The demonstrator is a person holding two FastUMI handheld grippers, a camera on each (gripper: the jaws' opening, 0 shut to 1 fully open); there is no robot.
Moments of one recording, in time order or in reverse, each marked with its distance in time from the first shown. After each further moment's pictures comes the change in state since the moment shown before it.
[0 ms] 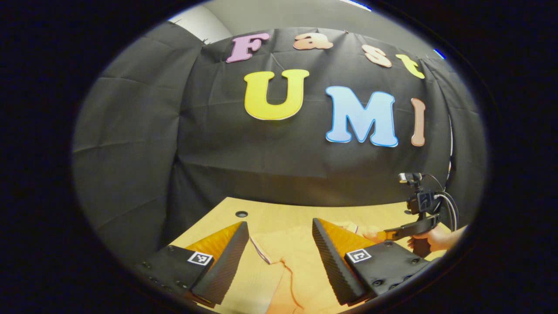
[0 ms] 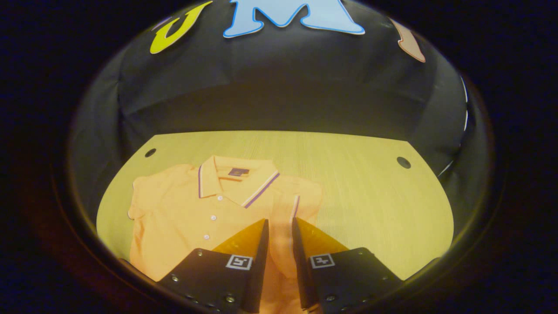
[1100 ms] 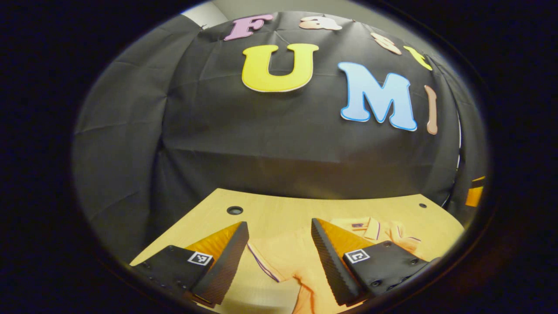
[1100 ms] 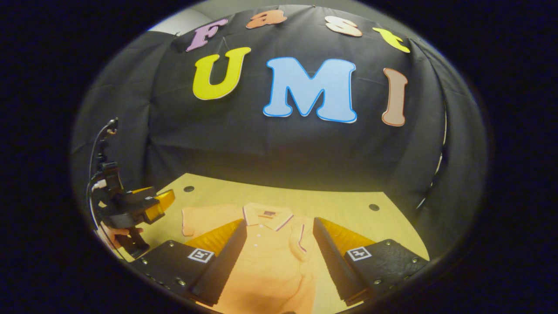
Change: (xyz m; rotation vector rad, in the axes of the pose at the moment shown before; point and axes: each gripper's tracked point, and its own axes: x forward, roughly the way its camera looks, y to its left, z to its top) left arm 0.143 0.046 -0.063 -0.019 0.070 -0.003; right arm -0.208 0.074 0.049 -0.093 -0.358 -0.011
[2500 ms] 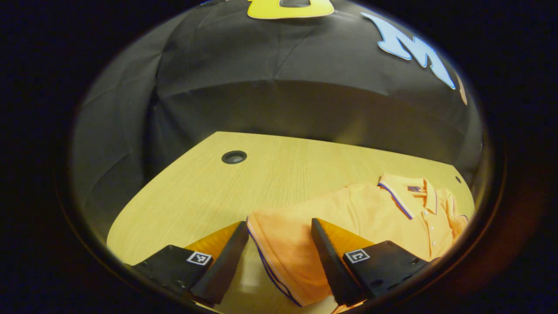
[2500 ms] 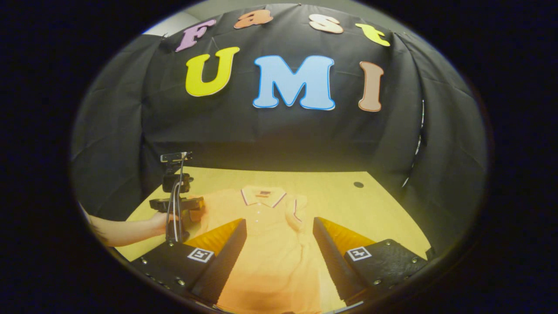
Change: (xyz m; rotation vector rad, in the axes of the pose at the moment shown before) left arm 0.128 0.044 -0.146 -0.005 0.338 0.102; right arm -0.073 0.005 -0.043 0.095 0.088 -0.098
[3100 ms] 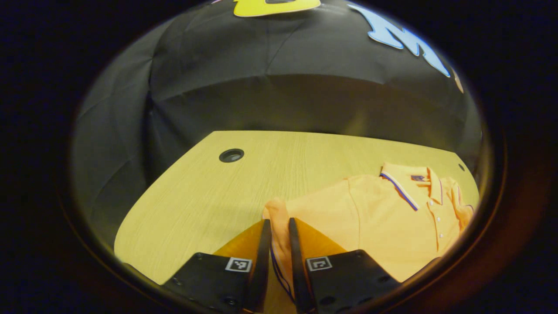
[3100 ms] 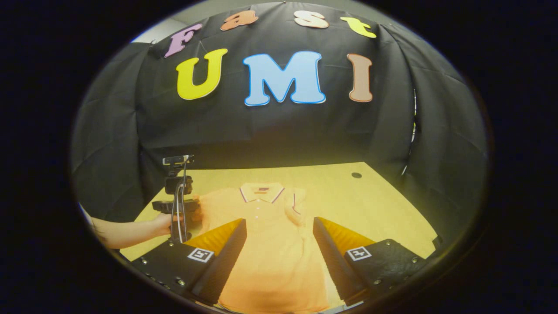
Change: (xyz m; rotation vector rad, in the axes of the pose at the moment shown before) left arm 0.004 -0.003 -0.005 0.064 0.031 0.027; right arm -0.008 -0.011 -0.015 0.067 0.015 -0.007
